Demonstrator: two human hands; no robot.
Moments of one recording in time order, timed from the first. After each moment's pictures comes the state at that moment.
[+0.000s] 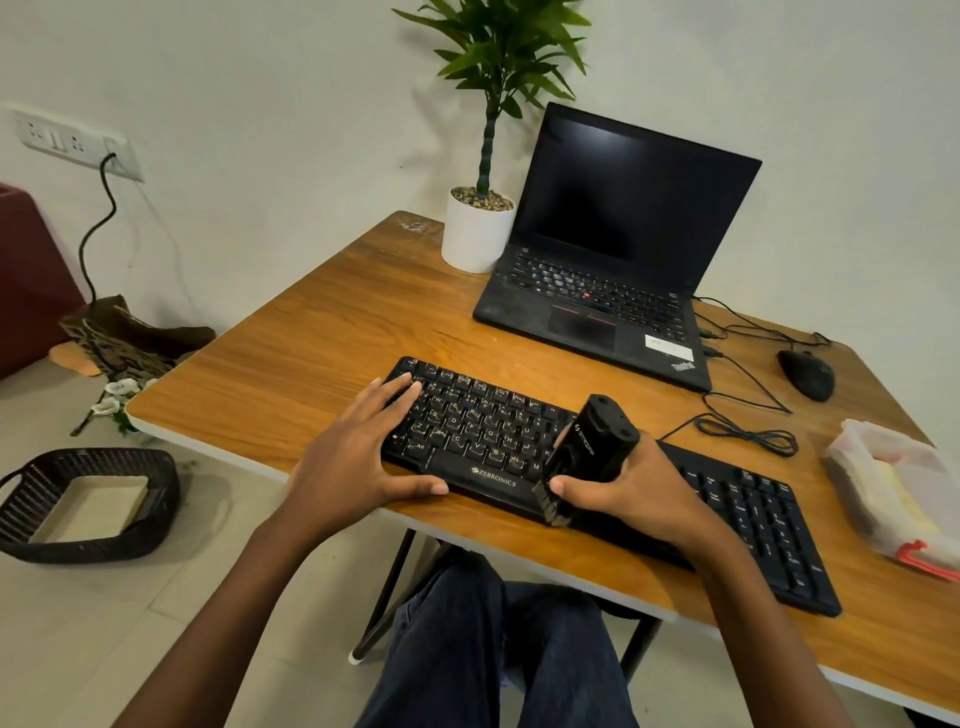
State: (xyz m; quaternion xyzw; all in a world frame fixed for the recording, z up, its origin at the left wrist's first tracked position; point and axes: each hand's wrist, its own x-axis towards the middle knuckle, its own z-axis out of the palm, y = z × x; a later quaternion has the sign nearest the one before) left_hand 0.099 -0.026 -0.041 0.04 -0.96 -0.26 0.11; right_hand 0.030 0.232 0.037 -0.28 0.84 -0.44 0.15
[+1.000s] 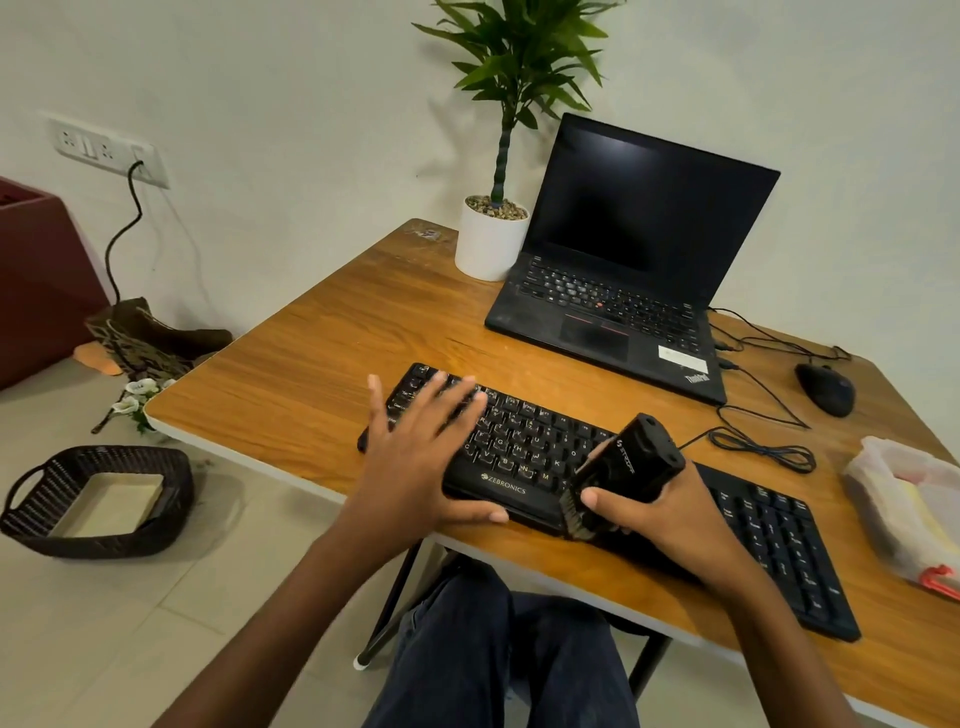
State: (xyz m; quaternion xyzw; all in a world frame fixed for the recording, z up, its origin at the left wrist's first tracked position) left_hand 0.091 0.013 -0.039 -0.03 -0.97 -0.11 0.23; right_hand 0.039 0.248 0.033 -0.23 0.83 -0.50 0.11
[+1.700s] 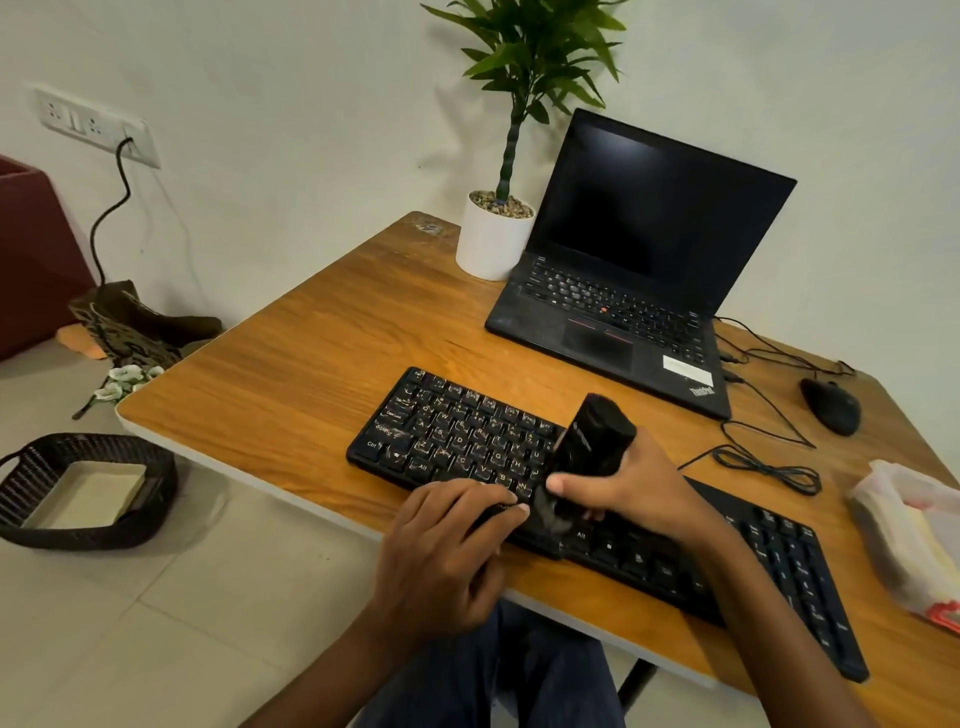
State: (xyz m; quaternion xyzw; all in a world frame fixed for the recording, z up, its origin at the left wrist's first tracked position) left_hand 0.105 0.061 -0.074 -0.10 -0.88 -0.19 0.41; right_hand 0.005 0.214 0.046 -0.29 0.82 -0.44 0.20
